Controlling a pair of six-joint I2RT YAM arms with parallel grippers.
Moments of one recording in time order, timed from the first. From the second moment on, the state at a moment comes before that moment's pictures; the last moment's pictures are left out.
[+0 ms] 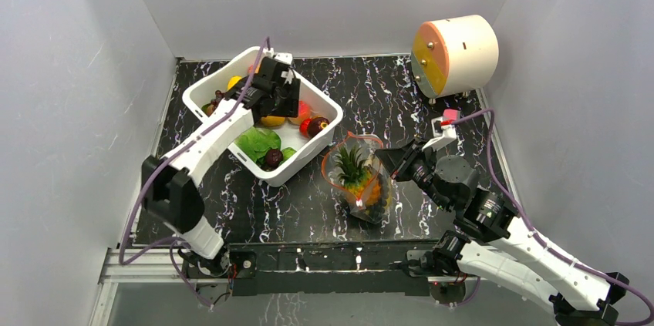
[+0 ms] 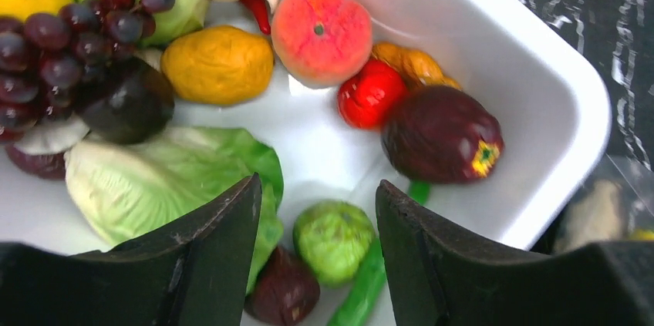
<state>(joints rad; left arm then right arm) -0.51 1.58 1.47 -0.72 -0.21 -0.27 0.88 0.56 0.72 -0.32 0.34 0.74</state>
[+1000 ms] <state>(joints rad) -0.34 2.13 1.79 -0.55 -0.17 -0.07 0.88 0.62 0.74 -0.30 0.31 0.70</state>
